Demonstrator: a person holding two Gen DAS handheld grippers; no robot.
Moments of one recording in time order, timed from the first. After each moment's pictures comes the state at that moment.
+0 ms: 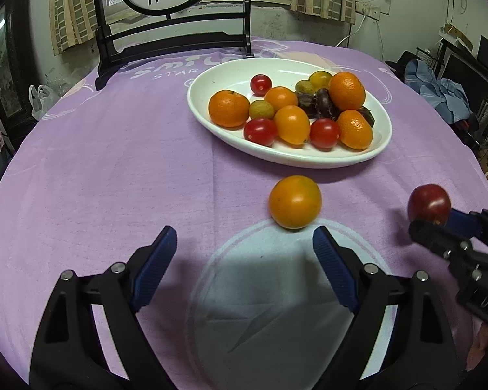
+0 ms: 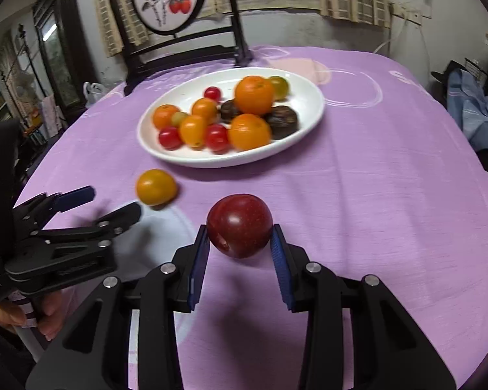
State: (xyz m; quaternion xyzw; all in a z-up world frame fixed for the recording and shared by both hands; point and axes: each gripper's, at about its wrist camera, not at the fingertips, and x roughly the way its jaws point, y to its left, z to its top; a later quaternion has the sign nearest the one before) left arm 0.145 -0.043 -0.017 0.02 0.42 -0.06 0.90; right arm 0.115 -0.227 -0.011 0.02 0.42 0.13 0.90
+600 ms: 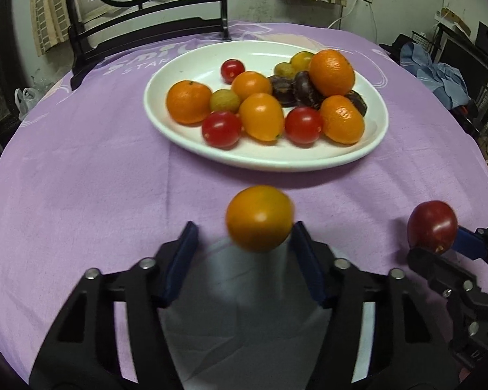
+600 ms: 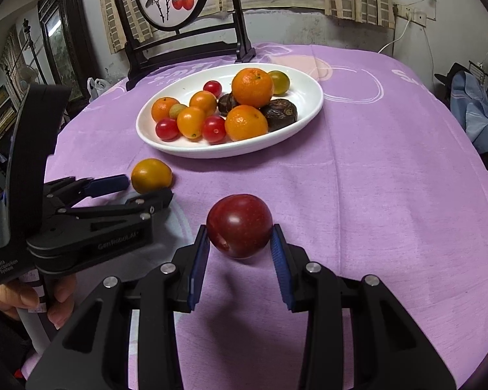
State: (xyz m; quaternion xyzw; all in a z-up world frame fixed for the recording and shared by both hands) left arm 0.173 -0.076 -0.030 0.04 0.45 -0.08 0.89; right arm 0.115 -0.236 -0.020 0.00 0.42 0.13 0.90
